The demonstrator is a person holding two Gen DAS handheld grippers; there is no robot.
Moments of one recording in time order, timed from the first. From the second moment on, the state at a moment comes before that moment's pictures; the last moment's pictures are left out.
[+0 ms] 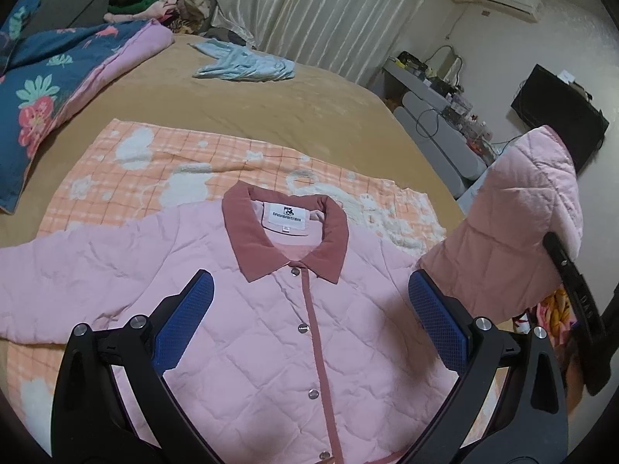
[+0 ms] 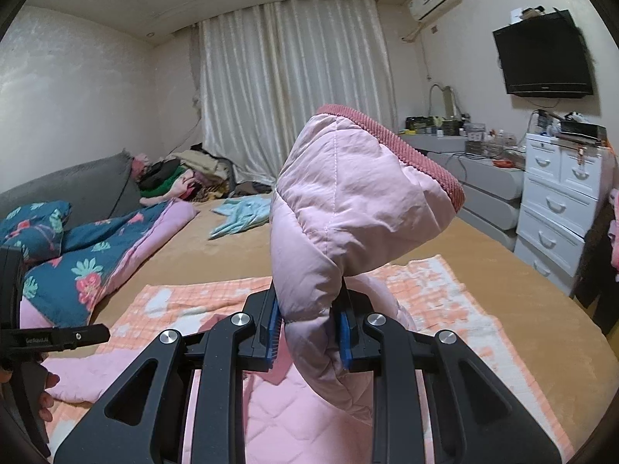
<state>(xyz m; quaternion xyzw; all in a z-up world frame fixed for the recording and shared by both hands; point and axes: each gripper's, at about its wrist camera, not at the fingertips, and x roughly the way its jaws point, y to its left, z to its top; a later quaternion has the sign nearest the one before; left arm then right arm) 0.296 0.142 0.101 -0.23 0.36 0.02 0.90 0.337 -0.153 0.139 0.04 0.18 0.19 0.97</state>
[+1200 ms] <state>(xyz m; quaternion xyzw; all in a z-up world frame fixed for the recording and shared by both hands) 0.276 0.209 0.030 -0.40 0.36 -0.06 0.84 0.327 0.036 -0.031 -0.09 0.31 0.29 0.90</state>
